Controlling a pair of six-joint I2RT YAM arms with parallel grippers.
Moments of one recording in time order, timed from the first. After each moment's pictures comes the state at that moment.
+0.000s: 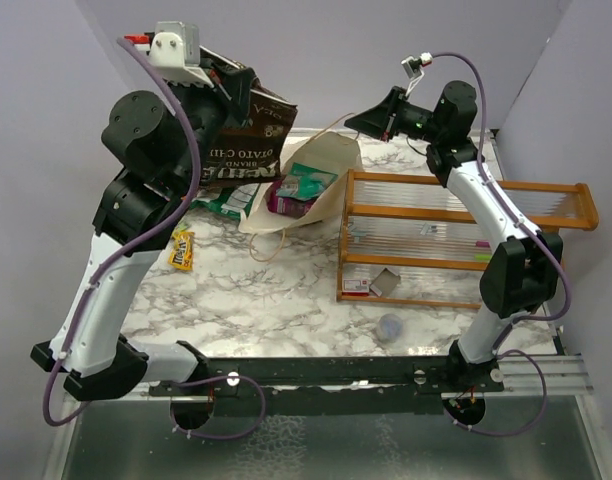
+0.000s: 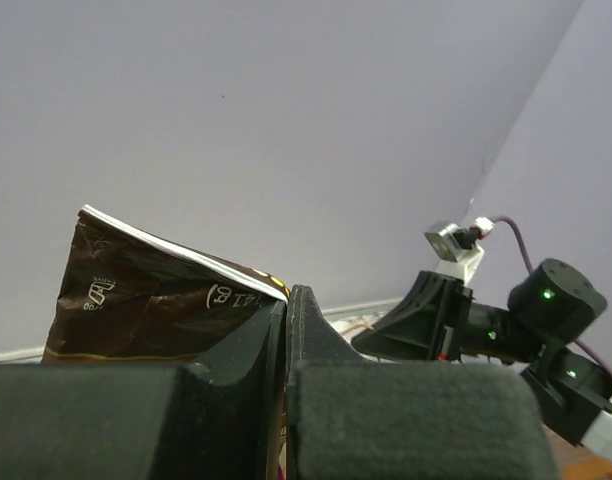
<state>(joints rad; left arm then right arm) -0.62 1.27 1.92 -0.41 -0.23 -0.23 0.22 1.75 1.59 0.29 -0.94 0.68</state>
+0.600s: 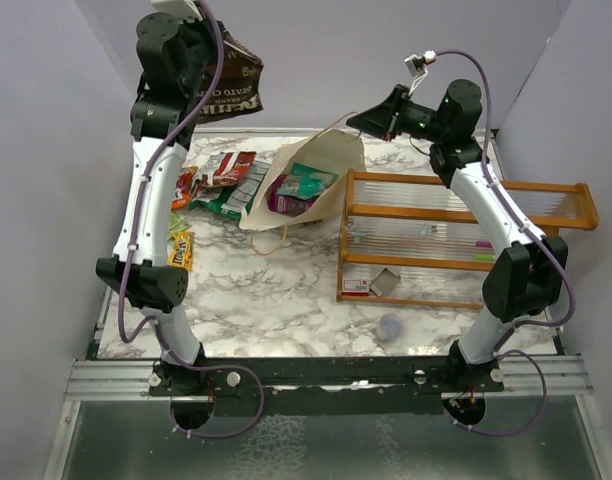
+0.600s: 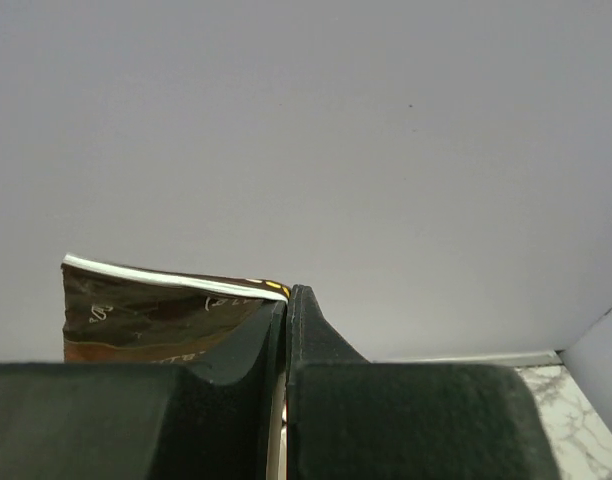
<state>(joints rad) -0.20 1.76 2.29 -0.36 -0.04 -0.25 0.22 1.72 1.59 0.27 -0.94 0.66</state>
